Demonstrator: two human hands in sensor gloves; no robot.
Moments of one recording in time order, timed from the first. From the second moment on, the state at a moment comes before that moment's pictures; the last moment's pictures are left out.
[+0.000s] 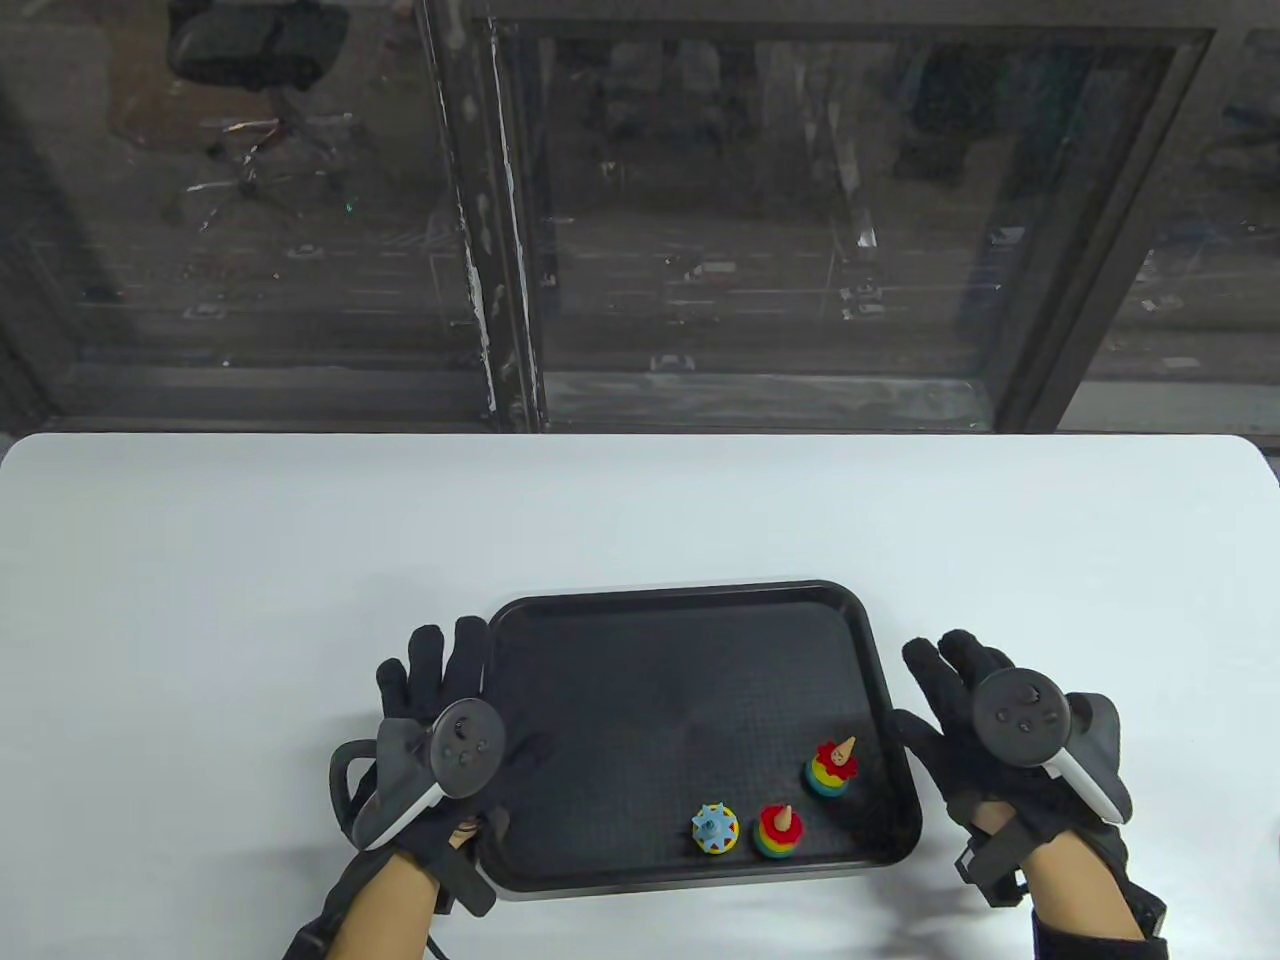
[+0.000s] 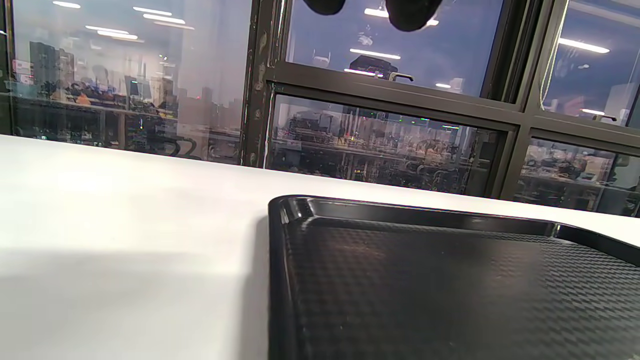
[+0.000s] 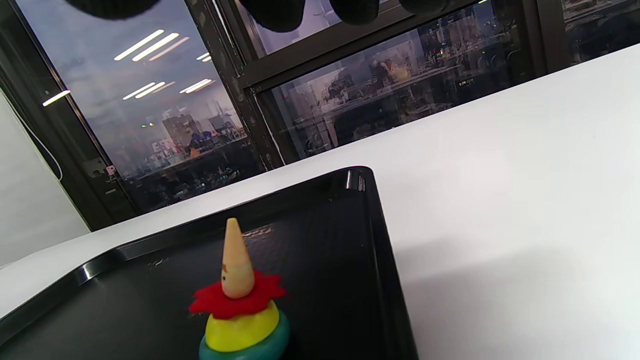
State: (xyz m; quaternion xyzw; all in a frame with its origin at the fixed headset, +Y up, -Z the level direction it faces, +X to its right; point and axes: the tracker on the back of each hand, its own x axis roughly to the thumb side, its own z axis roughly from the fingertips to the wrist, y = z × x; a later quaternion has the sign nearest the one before) left_hand -0.196 -0.689 -0.315 0.03 -0.05 0.08 1.00; right_hand 0.277 -0.683 -0.328 0.03 0.01 0.98 0.20
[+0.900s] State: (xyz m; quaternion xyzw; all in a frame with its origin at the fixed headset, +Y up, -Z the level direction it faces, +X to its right) left_hand -0.187 -0.697 -0.320 -0.01 -0.08 0.11 0.99; right_hand 0.303 -0.705 -0.336 -0.01 0.04 0.98 0.22
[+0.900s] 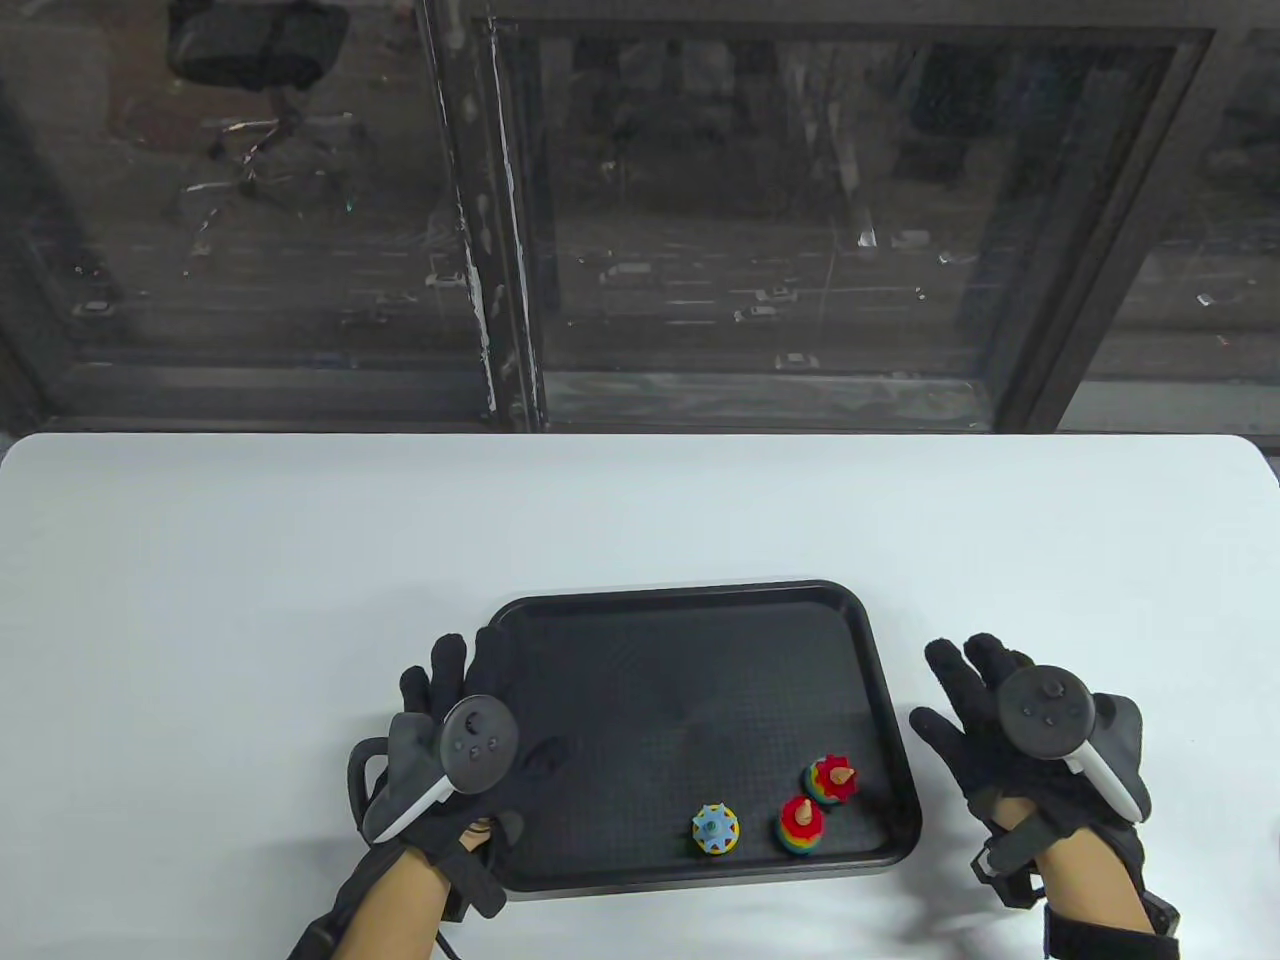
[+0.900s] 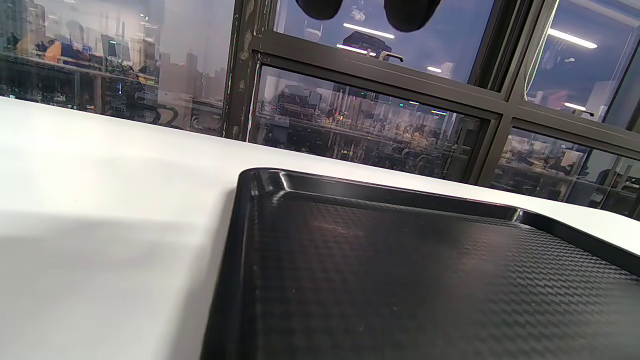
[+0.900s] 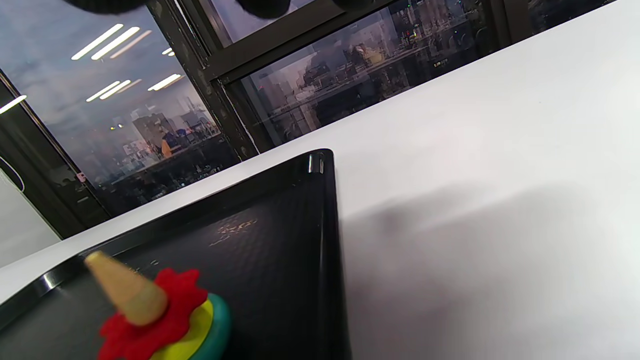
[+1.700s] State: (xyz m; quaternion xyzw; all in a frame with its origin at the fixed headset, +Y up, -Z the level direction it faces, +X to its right) left_hand -0.193 -0.684 -0.317 -0.01 -0.08 0.13 0.99; right_hand 0.303 -0.708 -0.333 -0.01 0.06 0.98 0.21
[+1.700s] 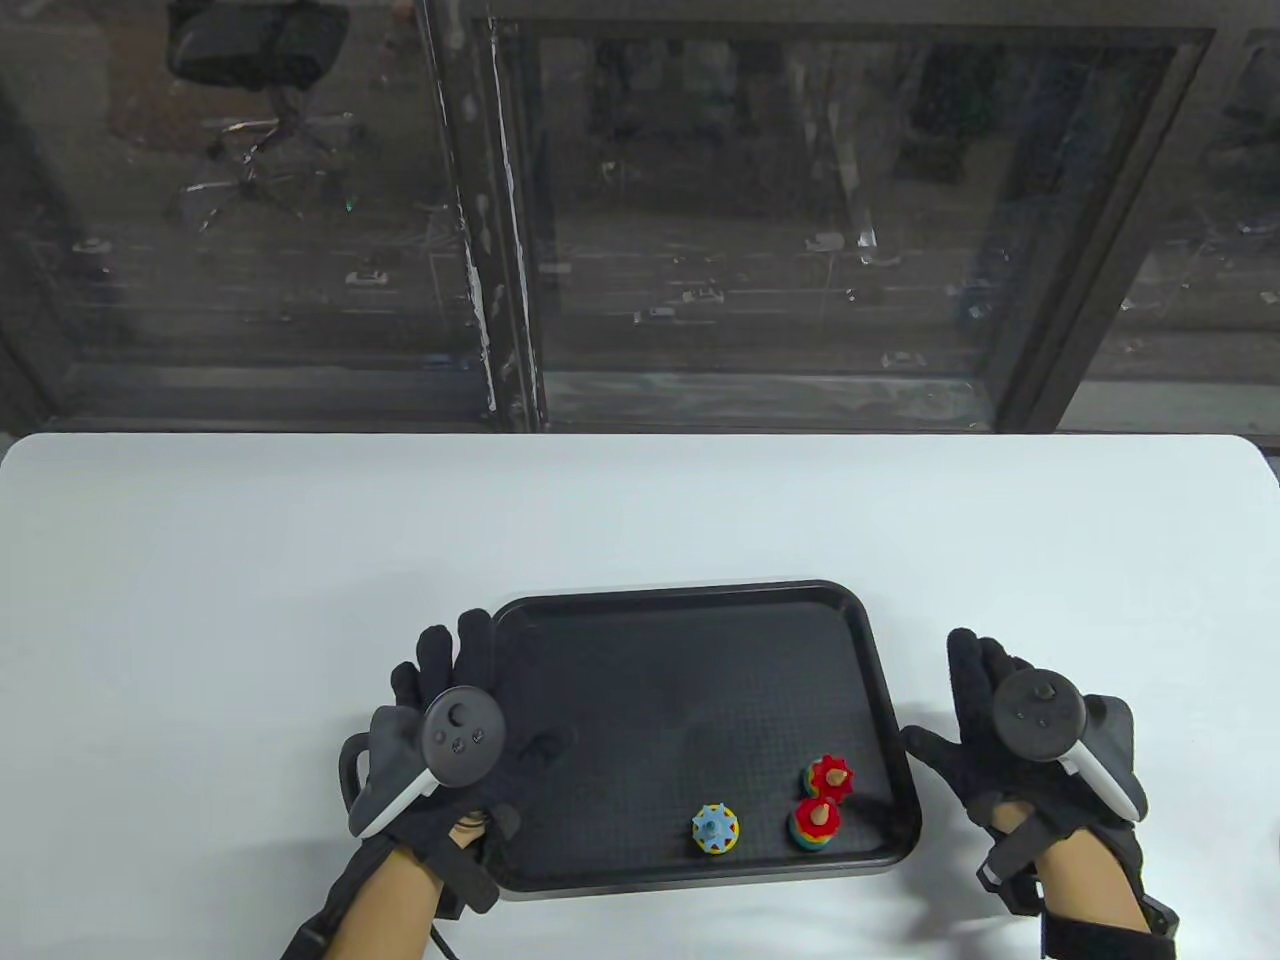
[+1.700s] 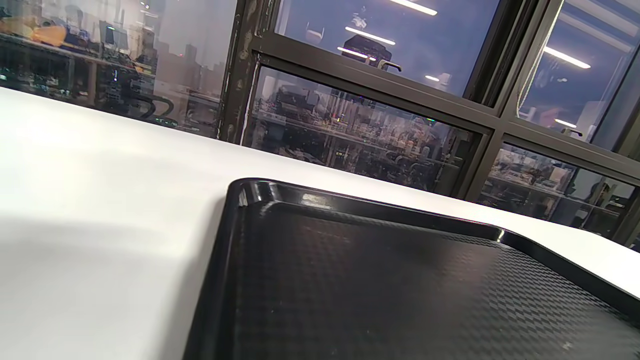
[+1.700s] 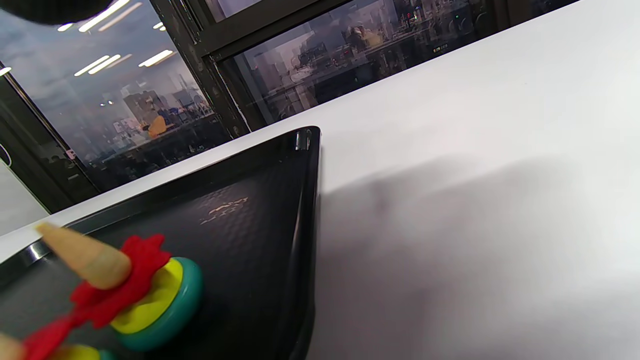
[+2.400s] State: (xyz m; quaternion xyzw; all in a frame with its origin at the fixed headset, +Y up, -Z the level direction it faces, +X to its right) left_hand -0.194 -0.704 -0.320 -0.06 -0.07 0.11 0.99; right_hand 0.275 -0.699 -0.334 0.05 0.09 0.98 0.20
